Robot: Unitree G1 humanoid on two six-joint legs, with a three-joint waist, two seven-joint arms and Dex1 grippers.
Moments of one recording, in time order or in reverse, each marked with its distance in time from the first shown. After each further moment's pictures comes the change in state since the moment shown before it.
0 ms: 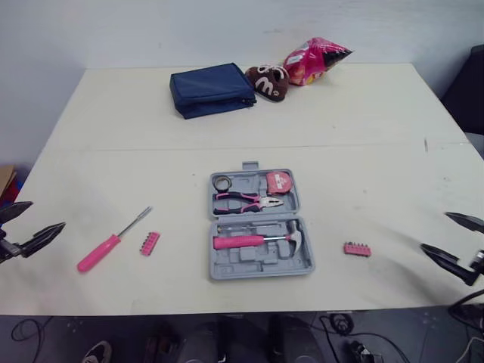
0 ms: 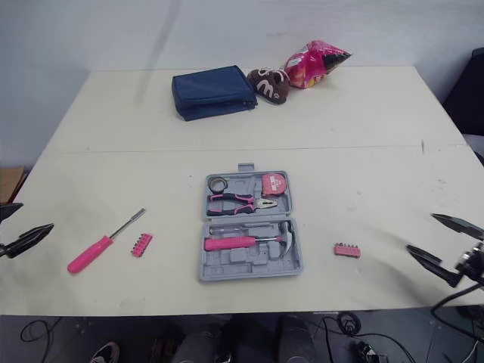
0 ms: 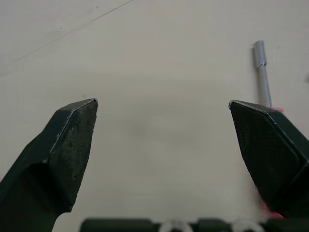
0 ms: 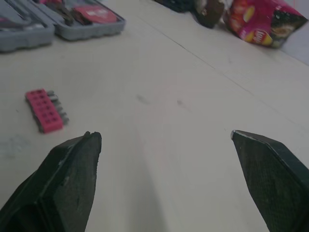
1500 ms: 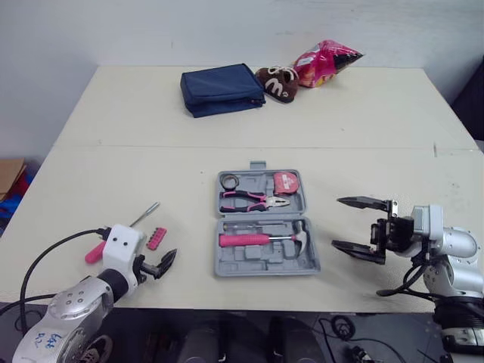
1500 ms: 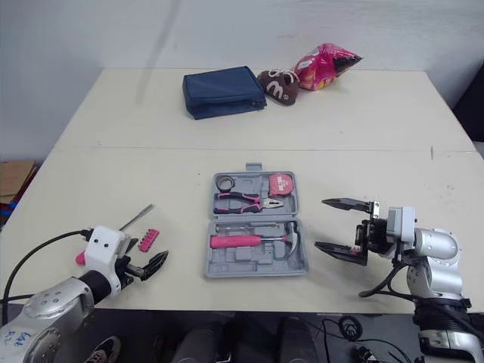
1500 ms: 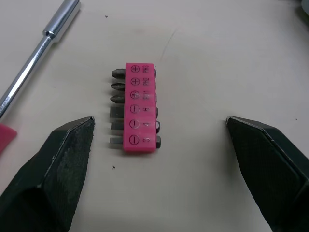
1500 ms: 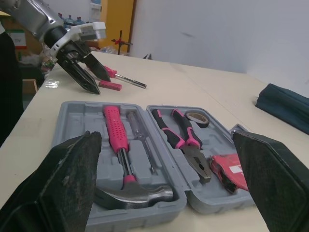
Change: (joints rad) left arm 0.133 -0.368 -0.454 -0.887 0.005 0.695 0.770; right arm -0.114 0.198 0.346 -0.450 0.084 0.202 0.000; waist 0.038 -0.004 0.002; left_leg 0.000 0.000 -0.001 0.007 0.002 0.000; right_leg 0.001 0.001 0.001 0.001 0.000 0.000
